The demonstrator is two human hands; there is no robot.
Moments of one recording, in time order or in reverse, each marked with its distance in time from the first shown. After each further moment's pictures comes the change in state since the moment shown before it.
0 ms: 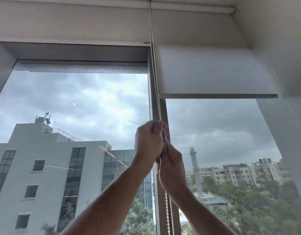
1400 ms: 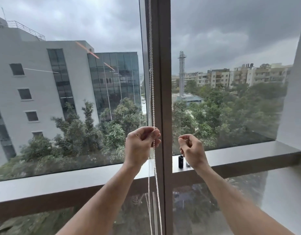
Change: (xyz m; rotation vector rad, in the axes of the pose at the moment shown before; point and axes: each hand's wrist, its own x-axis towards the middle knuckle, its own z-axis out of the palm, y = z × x) left_hand -0.262 -0.266 -0.038 -0.186 -0.155 -0.638; right_hand -0.286 0.227 -0.112 -0.349 -0.125 0.851
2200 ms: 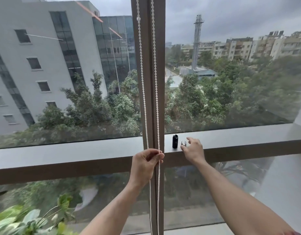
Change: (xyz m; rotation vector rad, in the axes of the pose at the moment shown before) left_hand -0.067 -0.160 0.040 0.154 0.000 -0.277; right_hand 0.027 0.180 -0.006 -0.506 -0.180 0.357
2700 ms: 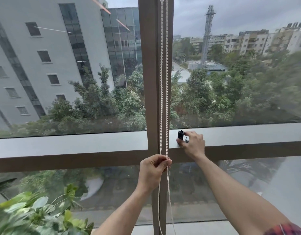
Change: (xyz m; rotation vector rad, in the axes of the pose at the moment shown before) left_hand -0.022 -0.027 0.015 0.025 0.038 -0.082; right_hand 0.014 -0.004 0.020 -0.190 0.078 -0.193
